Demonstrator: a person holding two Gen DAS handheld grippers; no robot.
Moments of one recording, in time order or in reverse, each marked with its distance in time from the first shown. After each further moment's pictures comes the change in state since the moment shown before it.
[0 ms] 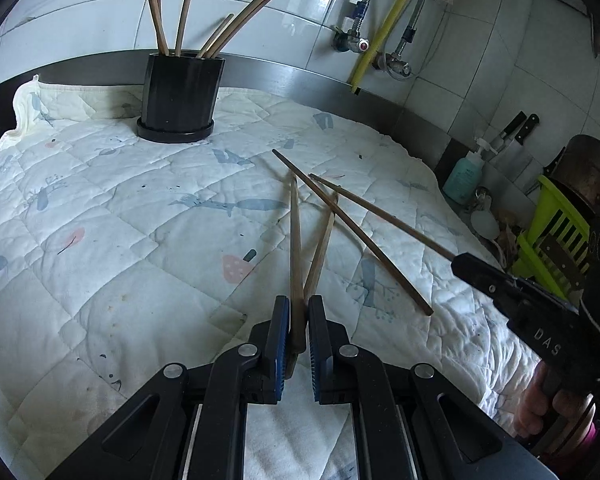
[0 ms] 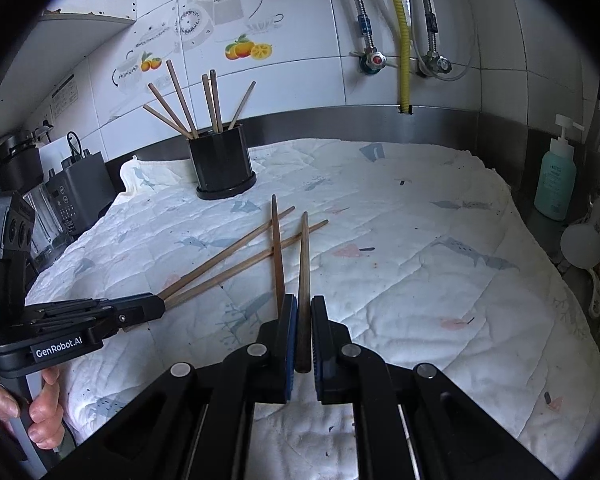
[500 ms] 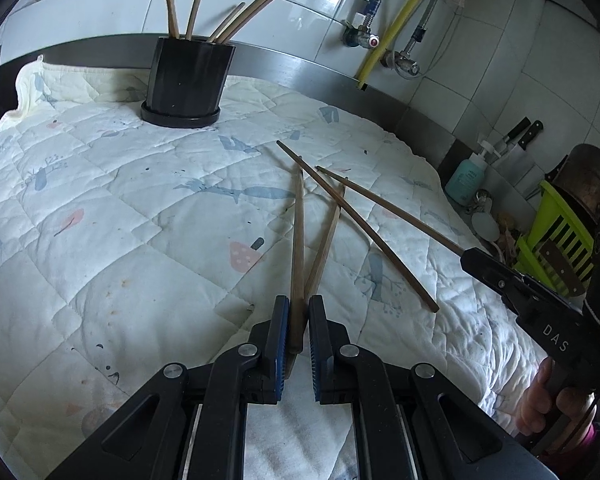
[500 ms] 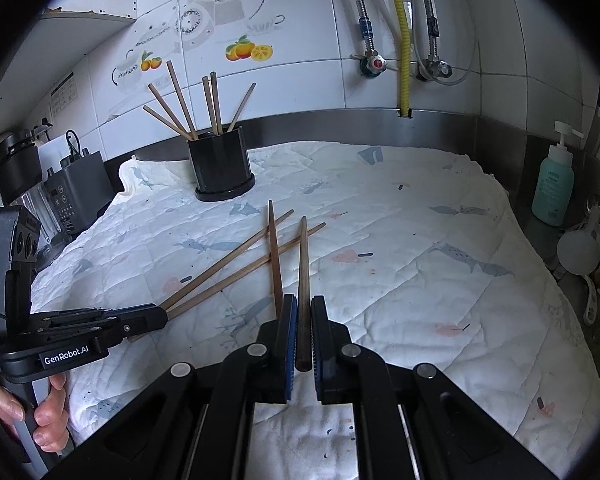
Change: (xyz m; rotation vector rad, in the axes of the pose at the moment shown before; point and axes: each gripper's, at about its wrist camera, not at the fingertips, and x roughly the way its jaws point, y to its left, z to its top) left arm 0.006 0.012 -0.004 -0.052 0.022 -0.026; right arm -0.001 0.001 0.002 -0.014 0.002 -0.012
